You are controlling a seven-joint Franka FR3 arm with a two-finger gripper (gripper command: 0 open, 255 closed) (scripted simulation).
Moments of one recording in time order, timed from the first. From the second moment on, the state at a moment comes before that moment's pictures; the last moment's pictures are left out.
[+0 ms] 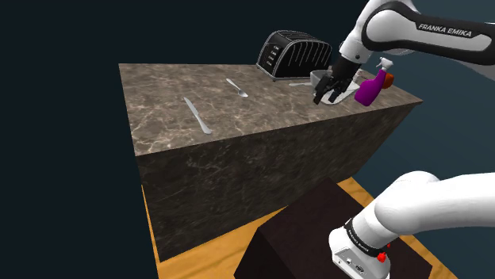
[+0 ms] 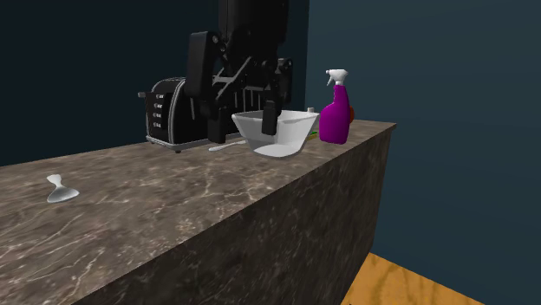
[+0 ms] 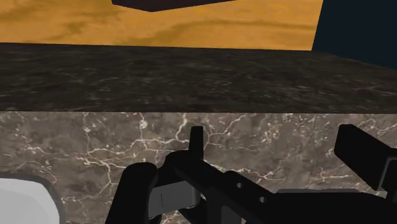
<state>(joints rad) -0.06 -0.61 -0.09 -2.30 0.02 1.76 -0.04</state>
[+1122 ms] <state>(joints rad) -0.15 -0.04 -0.24 -1.70 -0.04 1.73 -0.17</state>
